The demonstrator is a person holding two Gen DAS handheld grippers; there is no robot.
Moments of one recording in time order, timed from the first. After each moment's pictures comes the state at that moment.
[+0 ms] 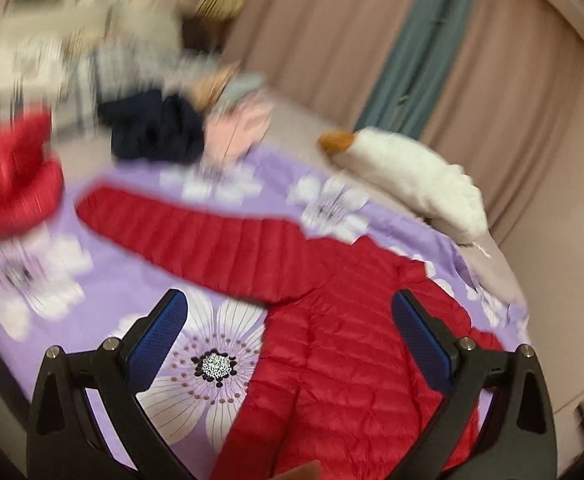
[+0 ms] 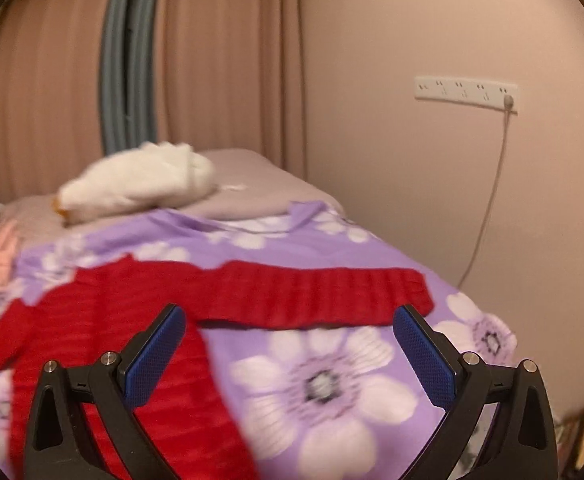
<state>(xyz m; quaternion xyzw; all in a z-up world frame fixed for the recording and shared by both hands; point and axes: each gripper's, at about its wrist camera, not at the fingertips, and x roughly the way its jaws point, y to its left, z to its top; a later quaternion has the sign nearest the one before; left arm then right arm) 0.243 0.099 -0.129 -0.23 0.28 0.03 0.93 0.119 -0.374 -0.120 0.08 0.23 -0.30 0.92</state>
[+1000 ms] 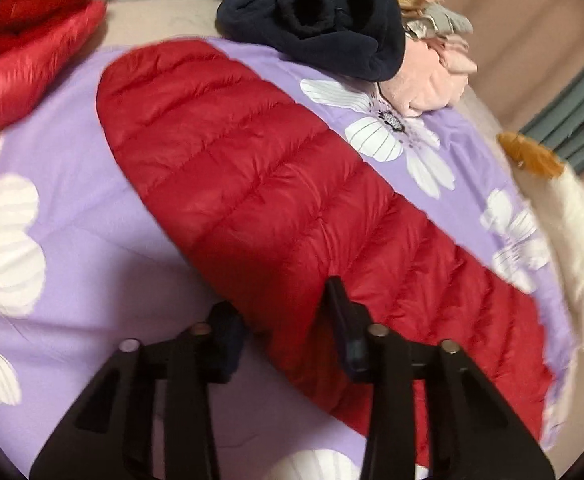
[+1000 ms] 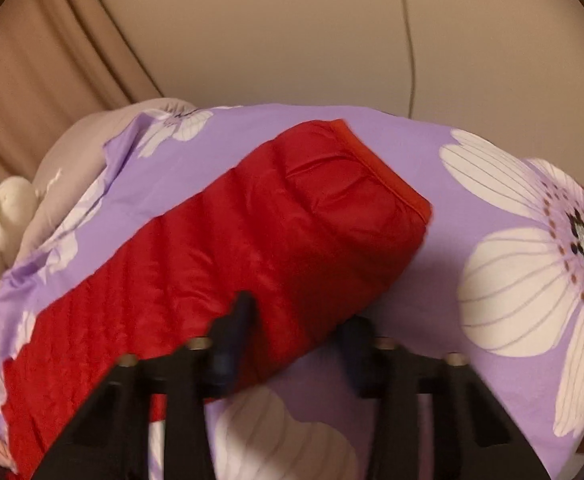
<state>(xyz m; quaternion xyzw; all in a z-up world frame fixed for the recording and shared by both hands) 0.427 0.247 -0.274 -0.32 0.39 0.21 0.84 0.184 -0.580 -0.264 0.37 0.31 -0.40 0.77</state>
